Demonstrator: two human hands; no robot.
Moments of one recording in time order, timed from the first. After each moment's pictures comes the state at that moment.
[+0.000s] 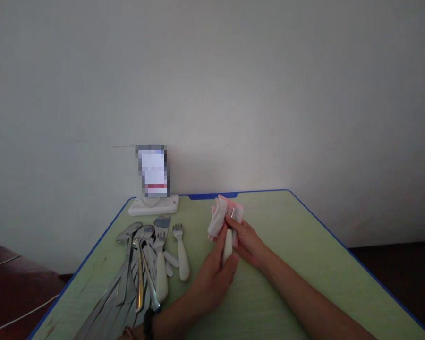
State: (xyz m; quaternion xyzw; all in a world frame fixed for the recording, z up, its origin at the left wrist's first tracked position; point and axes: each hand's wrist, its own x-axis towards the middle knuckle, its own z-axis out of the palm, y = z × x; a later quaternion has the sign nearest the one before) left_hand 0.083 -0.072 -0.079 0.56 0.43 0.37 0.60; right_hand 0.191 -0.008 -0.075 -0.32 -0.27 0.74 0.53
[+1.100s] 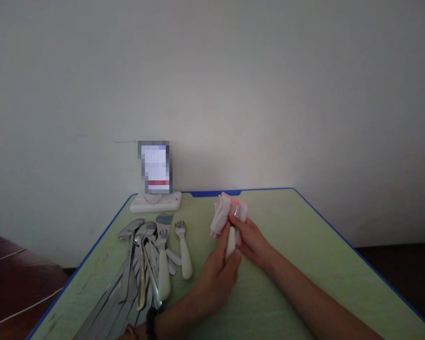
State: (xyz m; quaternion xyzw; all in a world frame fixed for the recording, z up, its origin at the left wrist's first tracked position) left_hand 0.084 -0.072 -0.078 0.54 0.43 0.38 0.61; right_hand 0.191 -0.006 -0.079 -0.32 -0.27 0.73 0.54
